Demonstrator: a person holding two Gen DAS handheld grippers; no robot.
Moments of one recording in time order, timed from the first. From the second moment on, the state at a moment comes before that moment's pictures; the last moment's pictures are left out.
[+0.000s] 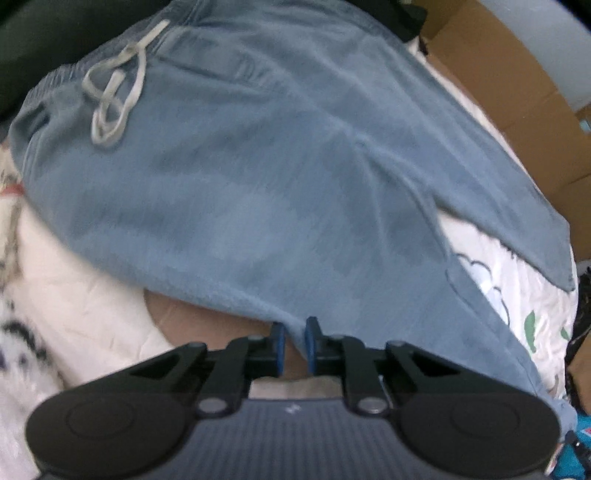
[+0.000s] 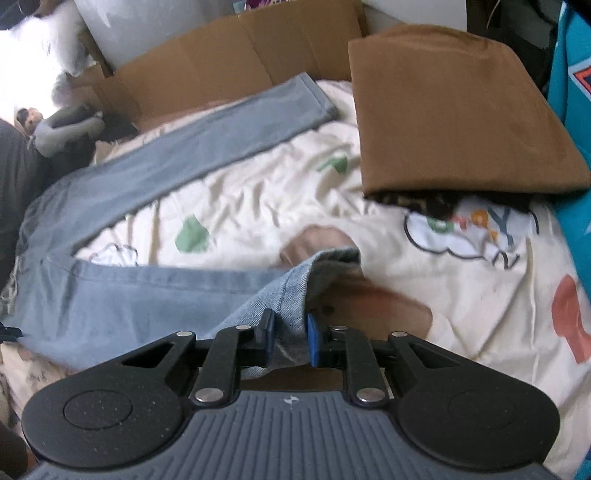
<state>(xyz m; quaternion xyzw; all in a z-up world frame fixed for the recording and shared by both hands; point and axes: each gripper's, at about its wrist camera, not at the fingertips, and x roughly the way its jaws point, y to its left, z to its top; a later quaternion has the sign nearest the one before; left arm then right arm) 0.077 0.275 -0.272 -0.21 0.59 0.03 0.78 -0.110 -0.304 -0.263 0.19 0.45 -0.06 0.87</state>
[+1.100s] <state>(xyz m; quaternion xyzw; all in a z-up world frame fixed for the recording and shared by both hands) 0.174 0.247 -0.303 -0.17 0.59 0.05 0.79 0.035 -0.333 -0.269 0.16 0.48 -0.08 0.86</state>
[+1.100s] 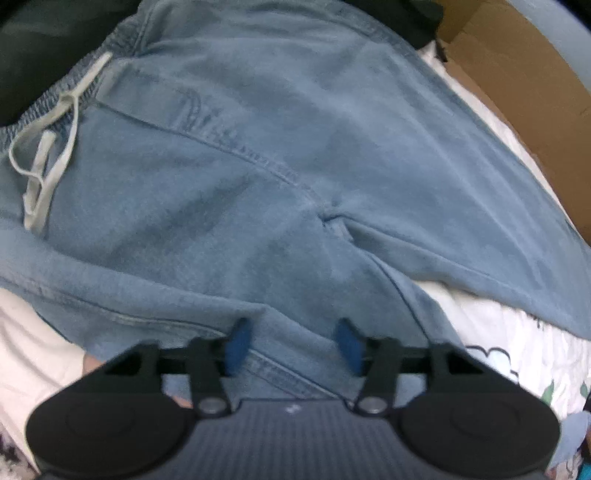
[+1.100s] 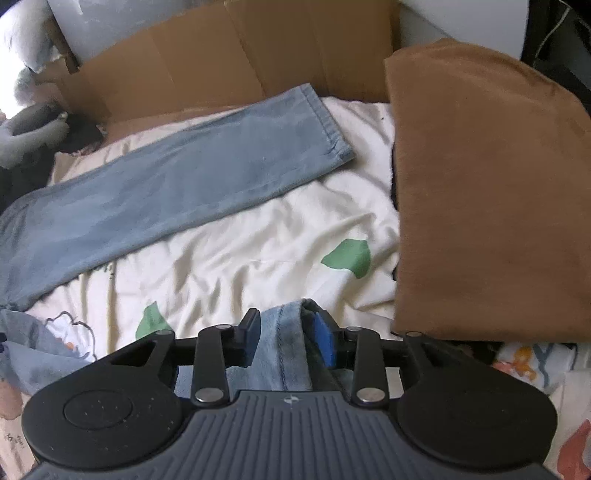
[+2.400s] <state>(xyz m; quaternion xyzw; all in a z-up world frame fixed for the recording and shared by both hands) 0.085 0.290 -0.290 -0.08 0.63 0.06 0.77 -0.026 -0.341 -0.306 0.35 0.42 -0.06 0.84</state>
